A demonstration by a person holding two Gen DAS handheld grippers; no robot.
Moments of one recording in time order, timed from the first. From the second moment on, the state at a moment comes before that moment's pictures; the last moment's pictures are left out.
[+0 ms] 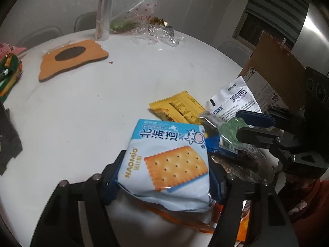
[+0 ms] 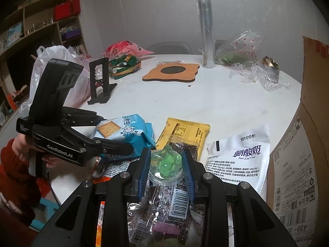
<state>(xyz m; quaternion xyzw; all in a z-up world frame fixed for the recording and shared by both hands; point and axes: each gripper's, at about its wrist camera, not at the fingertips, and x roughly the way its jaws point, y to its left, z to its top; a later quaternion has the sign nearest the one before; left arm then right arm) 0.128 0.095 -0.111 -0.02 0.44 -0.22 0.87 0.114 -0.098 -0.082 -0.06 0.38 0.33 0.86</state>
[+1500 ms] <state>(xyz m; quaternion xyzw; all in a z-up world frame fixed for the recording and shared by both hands) 0.086 -0.082 0.072 0.07 0.26 -0.30 0.91 0.042 -0.259 0.067 -0.06 0.20 0.19 0.96</state>
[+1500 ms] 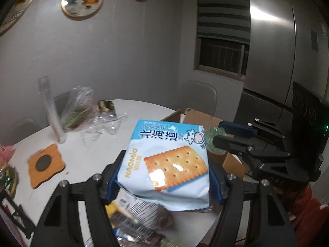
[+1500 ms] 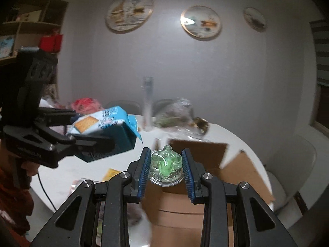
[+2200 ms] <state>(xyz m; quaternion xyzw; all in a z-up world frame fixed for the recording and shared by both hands) 0.141 -0.177 0.054 0.14 0.33 -0.31 0.88 0.086 -0.303 0.017 -0.06 0.29 0.17 0.94</state>
